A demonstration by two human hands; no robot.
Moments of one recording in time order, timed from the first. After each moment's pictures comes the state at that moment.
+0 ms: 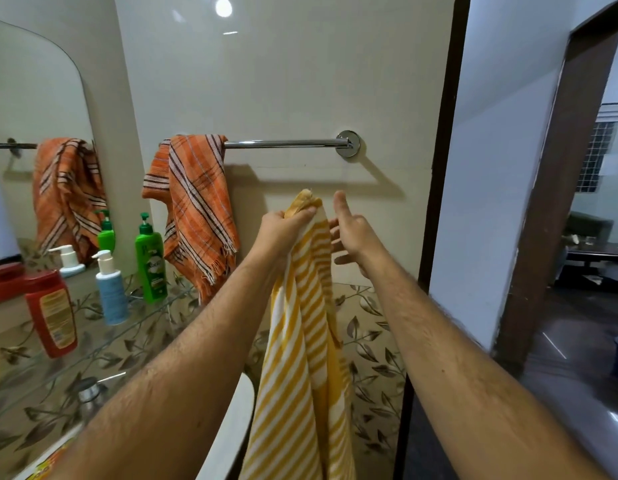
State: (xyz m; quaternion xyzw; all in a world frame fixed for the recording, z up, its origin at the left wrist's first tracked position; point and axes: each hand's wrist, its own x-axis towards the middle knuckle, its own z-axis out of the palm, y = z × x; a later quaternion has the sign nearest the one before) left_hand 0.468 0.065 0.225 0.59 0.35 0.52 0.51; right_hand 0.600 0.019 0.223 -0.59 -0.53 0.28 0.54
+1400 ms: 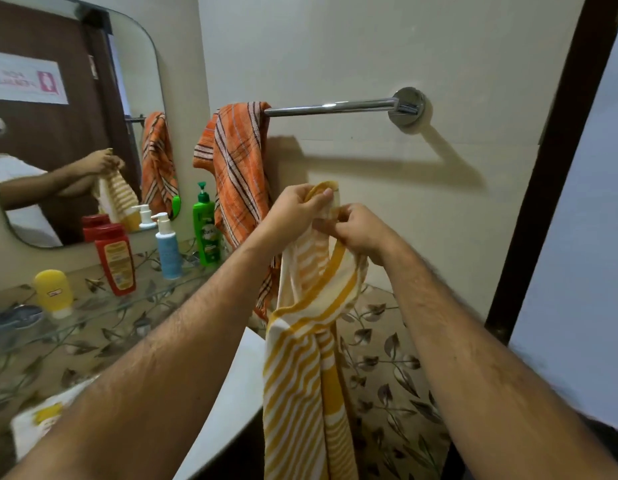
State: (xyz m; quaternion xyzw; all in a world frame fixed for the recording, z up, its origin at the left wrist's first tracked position) left_hand 0.513 0.112 0.221 0.68 0.46 0.51 0.26; right_hand 0.658 0.127 0.209 -0.43 -0.73 0.36 0.39
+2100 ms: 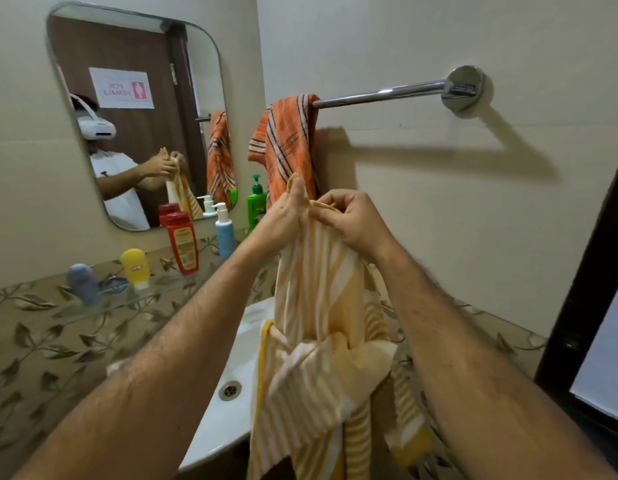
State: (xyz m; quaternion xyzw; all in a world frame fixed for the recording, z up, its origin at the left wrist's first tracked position) left_hand 0.460 0.076 0.201 0.61 0.56 0.51 0.23; right_hand 0.600 0.129 0.191 -0.22 -0.76 0.36 0.49
